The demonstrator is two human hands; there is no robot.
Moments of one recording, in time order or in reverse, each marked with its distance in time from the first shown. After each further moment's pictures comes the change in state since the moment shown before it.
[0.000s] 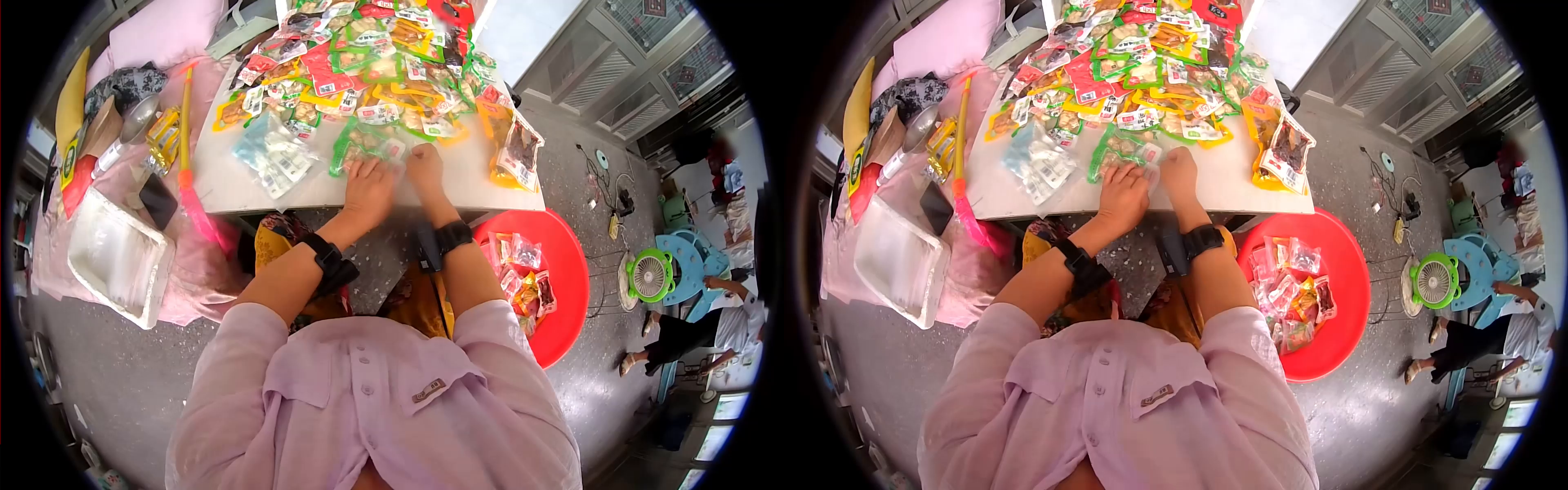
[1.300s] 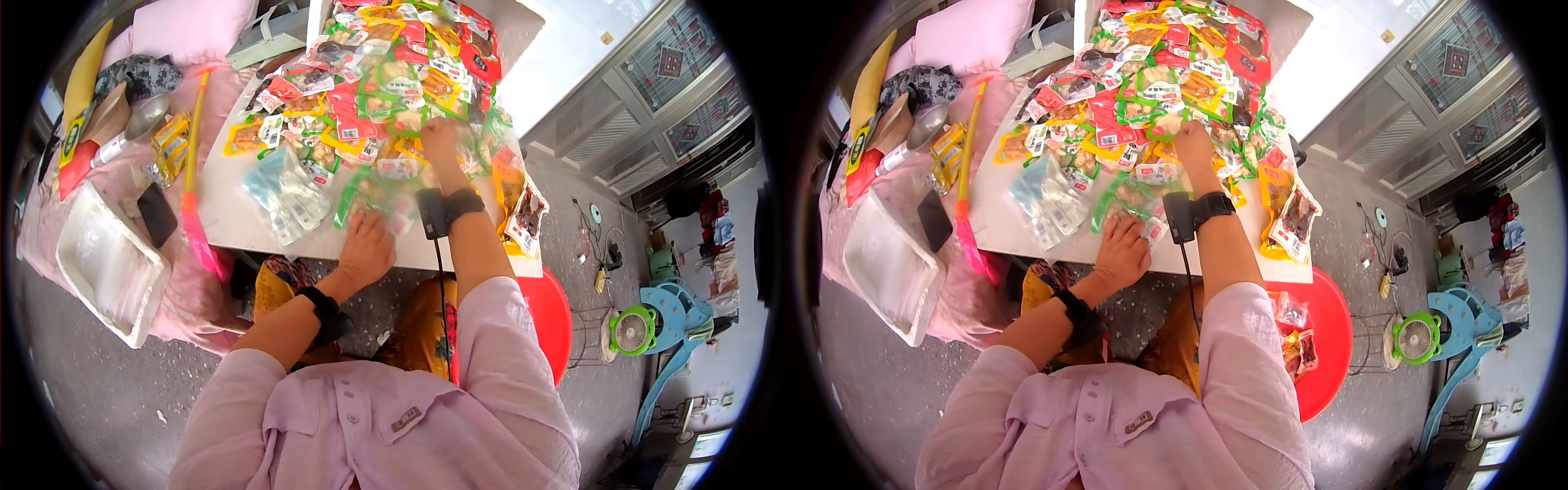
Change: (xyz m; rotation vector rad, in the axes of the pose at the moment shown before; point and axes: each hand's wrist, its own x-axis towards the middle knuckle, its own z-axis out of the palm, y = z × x) left_hand -0.004 -0.020 -0.017 -0.029 -0.035 -0.056; right_hand 0.164 -0.036 0.048 -0.211 -0.054 -0.320
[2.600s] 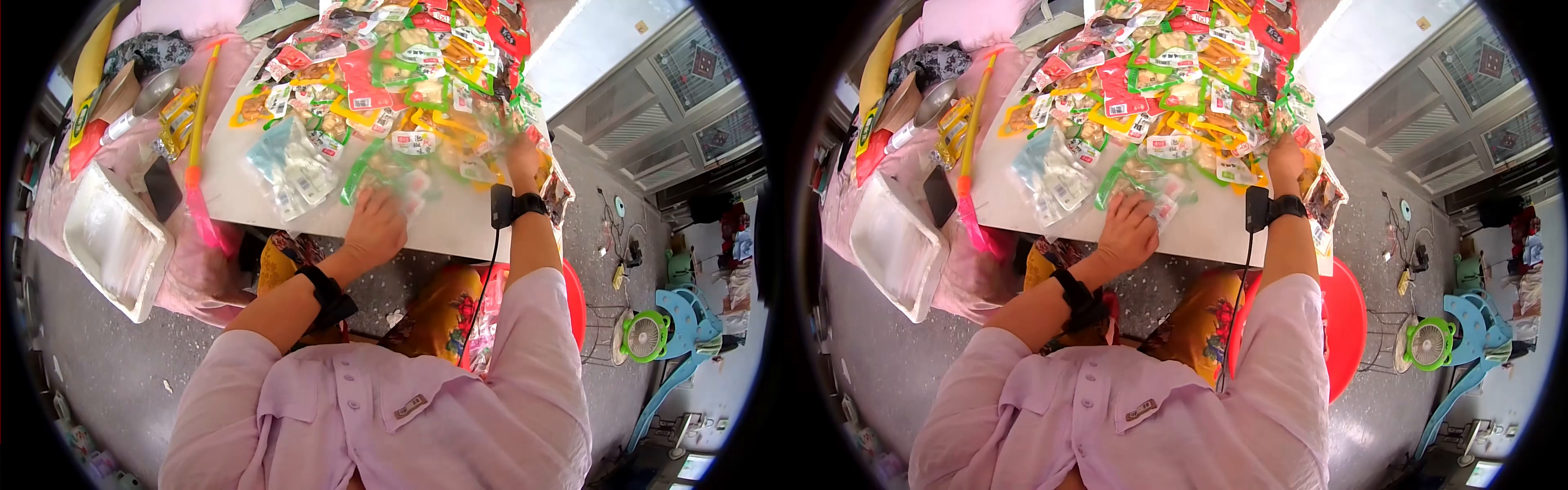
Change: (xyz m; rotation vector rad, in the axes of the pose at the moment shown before) left_hand 0.005 0.006 -0.002 0.017 -0.017 -0.020; right_hand -0.020 0.138 -0.076 -0.541 -0.066 0.243
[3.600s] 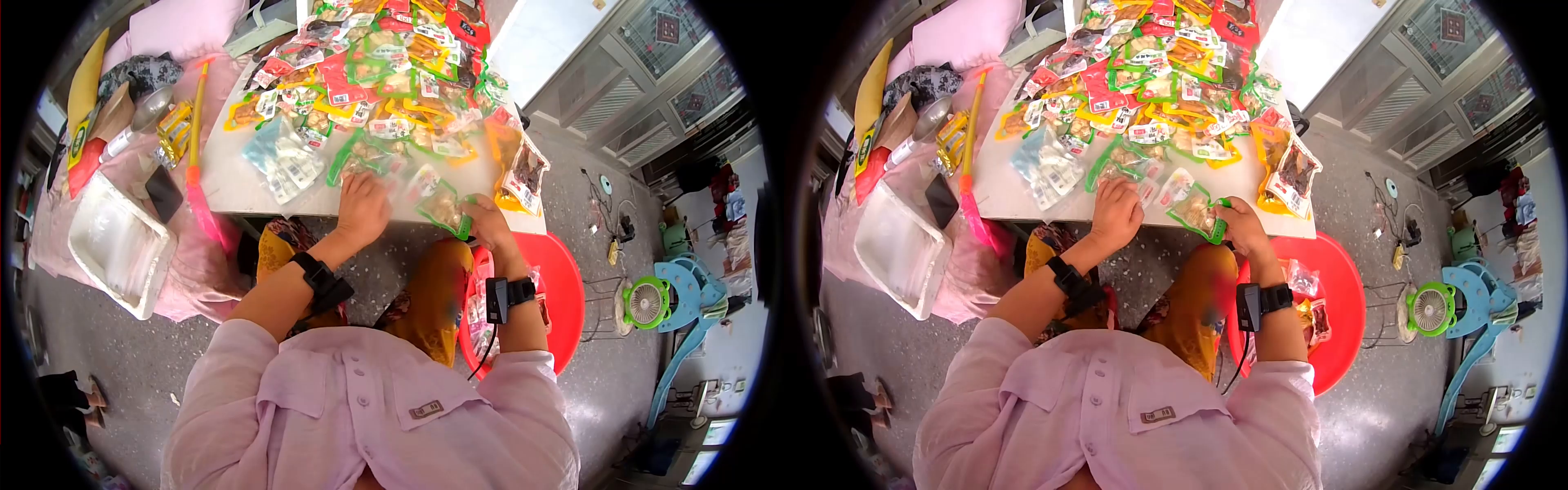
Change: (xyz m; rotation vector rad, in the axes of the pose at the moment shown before) left_hand -0.001 0.019 -0.014 -0.088 0.132 -0.015; right_hand -0.196 -0.026 -0.125 1.247 -0.805 0.416
